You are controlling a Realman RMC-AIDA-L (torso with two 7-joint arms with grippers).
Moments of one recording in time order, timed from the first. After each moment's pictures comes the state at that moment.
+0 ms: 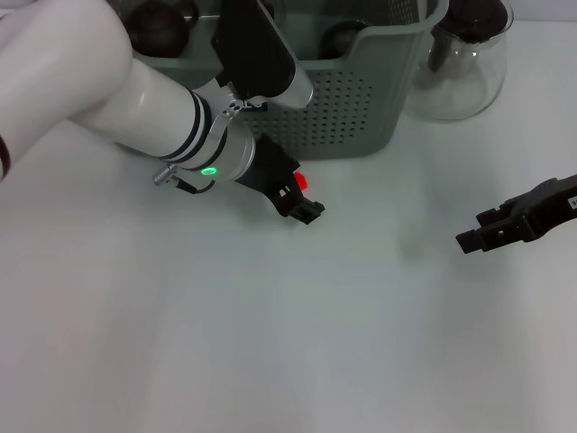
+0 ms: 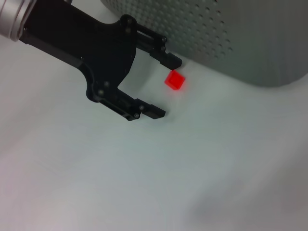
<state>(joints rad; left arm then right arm) -0.74 -2.18 1.50 0.82 2.41 0.94 -2.12 0.64 1.99 -0.95 -0.84 -2.40 -1.59 2.10</state>
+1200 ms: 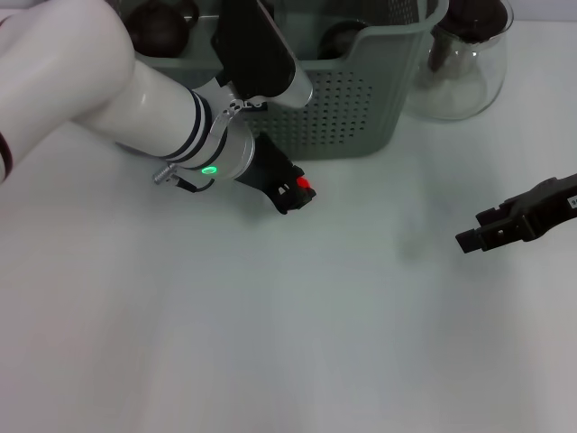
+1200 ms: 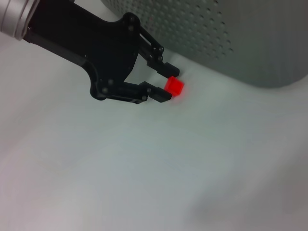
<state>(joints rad) -0.75 -2.18 1.51 0.80 2.41 0.92 -2.12 0.64 1.99 -0.95 -0.84 -2.40 -1.59 2.10</state>
